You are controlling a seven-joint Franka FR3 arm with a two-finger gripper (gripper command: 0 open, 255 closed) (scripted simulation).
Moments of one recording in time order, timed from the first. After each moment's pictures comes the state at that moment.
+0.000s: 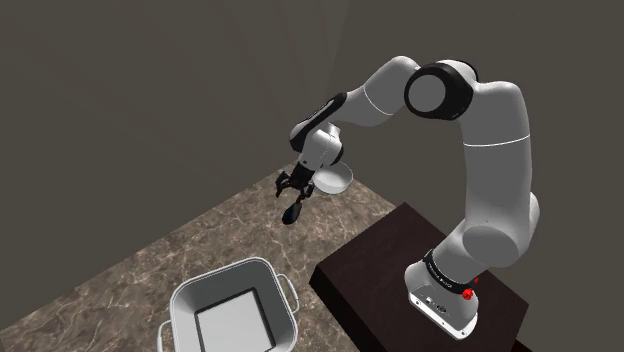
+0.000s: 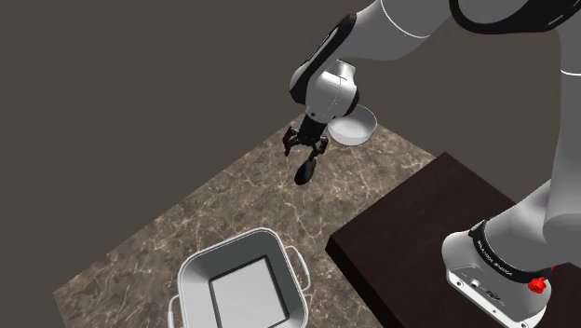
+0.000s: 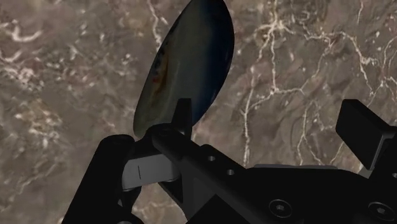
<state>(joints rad) 0.06 0.68 0.07 -2.04 0.89 2.52 -0.17</state>
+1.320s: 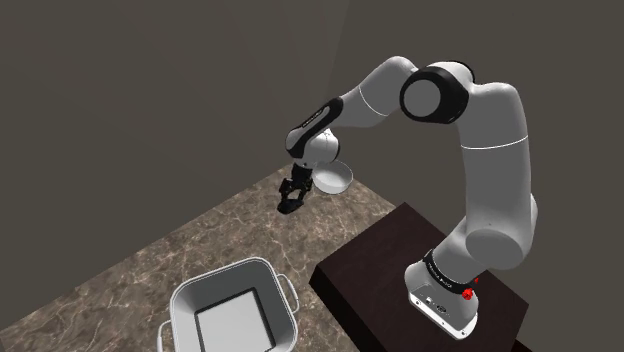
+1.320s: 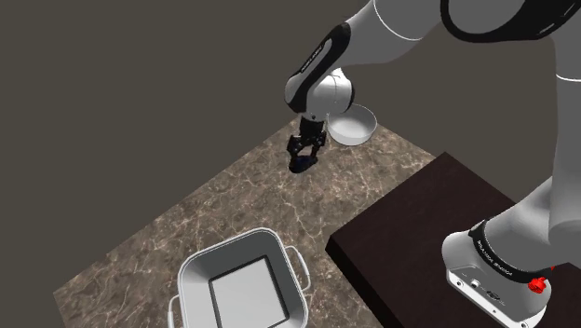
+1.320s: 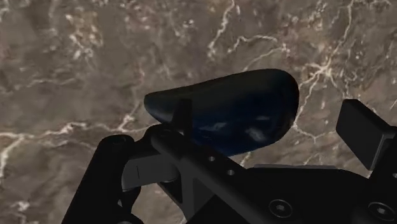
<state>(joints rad) 0.13 0.69 0.01 -2.01 0.59 2.46 -0.37</state>
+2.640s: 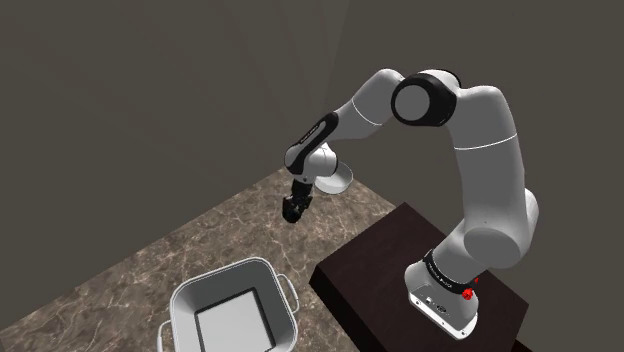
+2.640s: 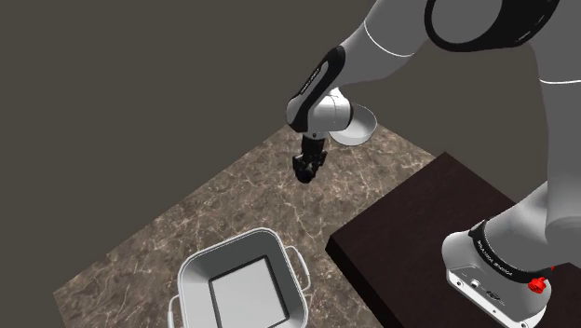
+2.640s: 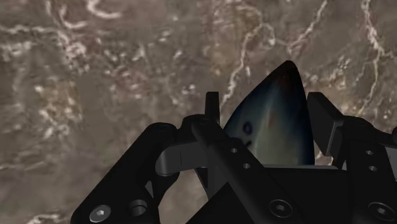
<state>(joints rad) 0.09 0.78 0.08 -2.03 0.55 2.50 -0.36</state>
